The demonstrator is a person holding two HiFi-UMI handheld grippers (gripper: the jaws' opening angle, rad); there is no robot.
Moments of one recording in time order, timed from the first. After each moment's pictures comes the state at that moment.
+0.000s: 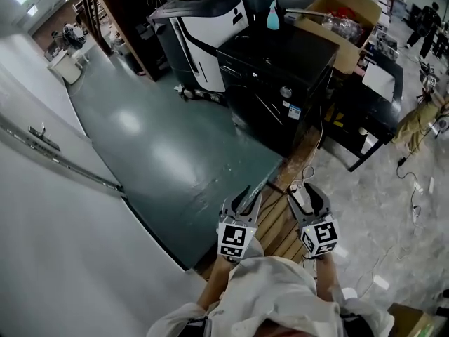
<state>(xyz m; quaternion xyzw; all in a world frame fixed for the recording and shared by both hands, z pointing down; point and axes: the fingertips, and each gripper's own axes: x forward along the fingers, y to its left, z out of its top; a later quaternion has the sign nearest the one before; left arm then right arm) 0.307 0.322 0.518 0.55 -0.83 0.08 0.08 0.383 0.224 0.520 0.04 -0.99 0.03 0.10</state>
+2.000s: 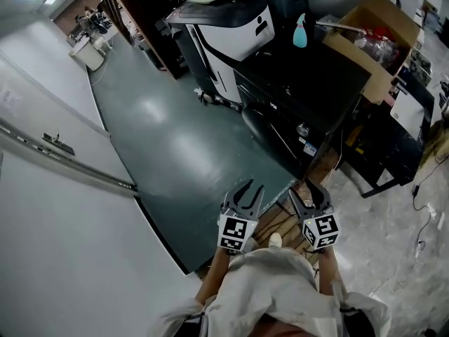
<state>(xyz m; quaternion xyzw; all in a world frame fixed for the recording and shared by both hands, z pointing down) 0.146 0.186 0.471 0.51 -0.85 0.12 0.10 0.204 0.082 0.491 -0.04 -0.99 0.06 0.11</state>
